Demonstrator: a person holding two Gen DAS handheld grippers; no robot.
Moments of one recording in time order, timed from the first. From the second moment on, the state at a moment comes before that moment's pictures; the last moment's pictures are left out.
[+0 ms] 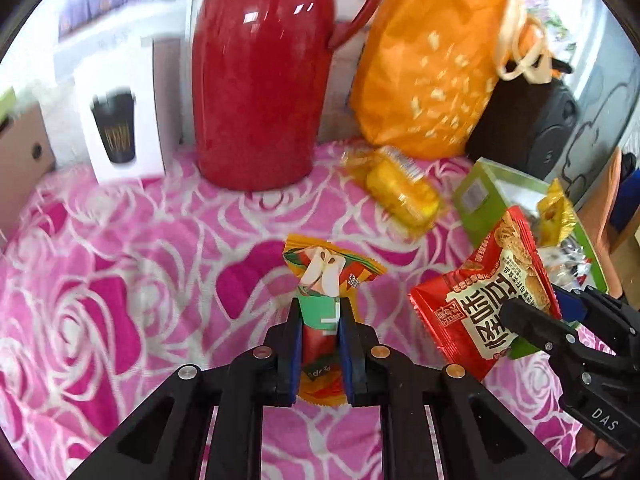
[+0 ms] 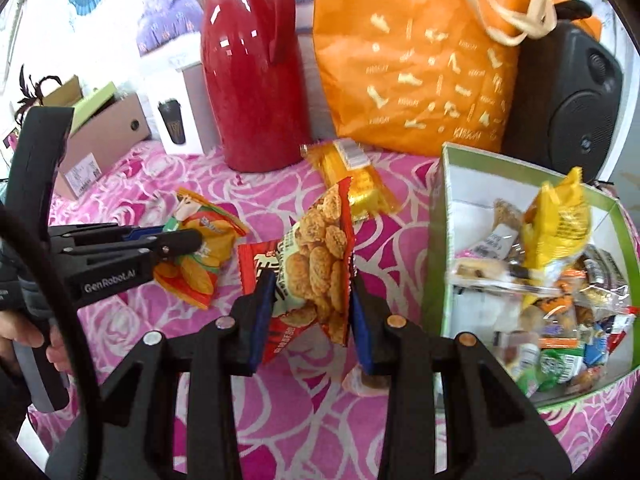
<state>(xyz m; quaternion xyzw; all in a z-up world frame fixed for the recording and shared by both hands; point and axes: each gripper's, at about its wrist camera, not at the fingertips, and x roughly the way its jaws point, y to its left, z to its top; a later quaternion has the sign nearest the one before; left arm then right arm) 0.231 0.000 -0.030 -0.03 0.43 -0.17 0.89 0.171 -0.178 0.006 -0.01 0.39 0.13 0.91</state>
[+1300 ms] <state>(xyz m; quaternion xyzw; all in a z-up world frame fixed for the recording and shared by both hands) 0.182 -0.202 0.046 0.03 0.38 -0.35 0.85 0.105 -0.375 0.031 0.13 0.34 0.02 0.93</state>
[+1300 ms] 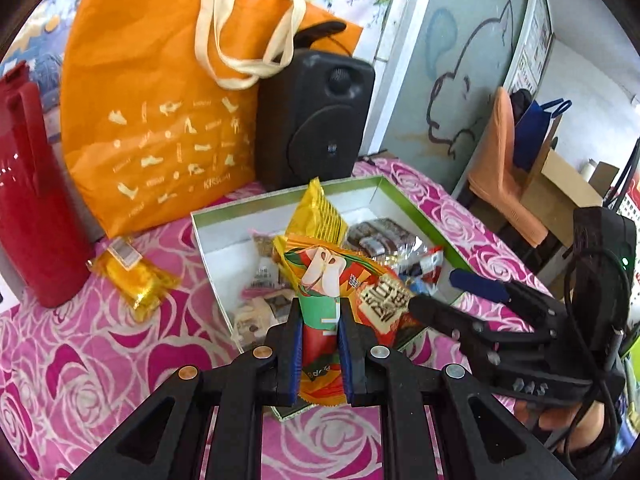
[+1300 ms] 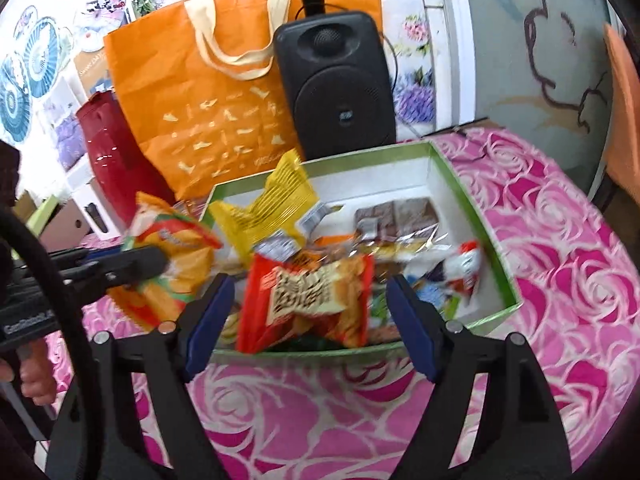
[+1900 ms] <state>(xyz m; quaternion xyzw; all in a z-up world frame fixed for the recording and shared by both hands) 0.188 -0.247 0.041 0.05 0.38 -0.39 0.84 0.121 -0.408 0.001 0.10 0.36 -0.09 0.93</state>
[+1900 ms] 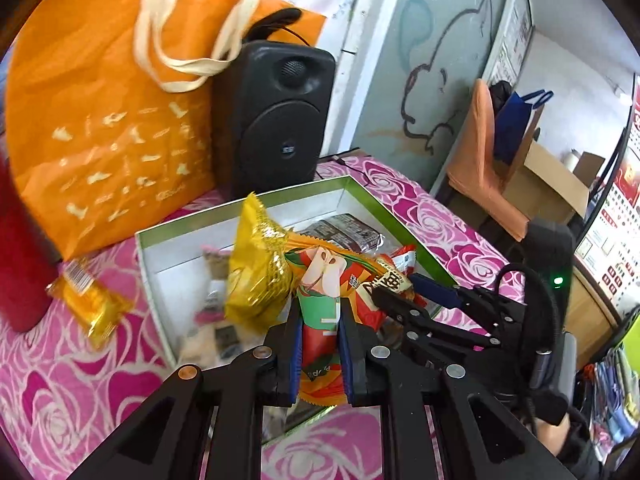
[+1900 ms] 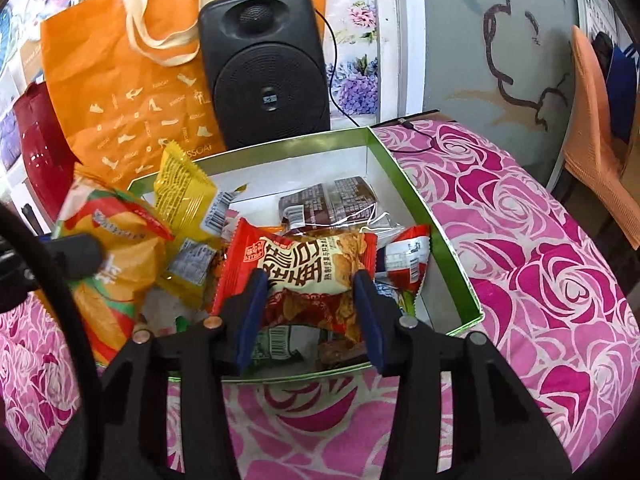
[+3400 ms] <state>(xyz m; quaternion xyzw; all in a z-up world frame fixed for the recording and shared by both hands) 0.173 -0.050 0.013 -0.04 0.37 -0.24 0.90 0.082 -0.232 -0.009 0.06 0.41 0.13 0.90</state>
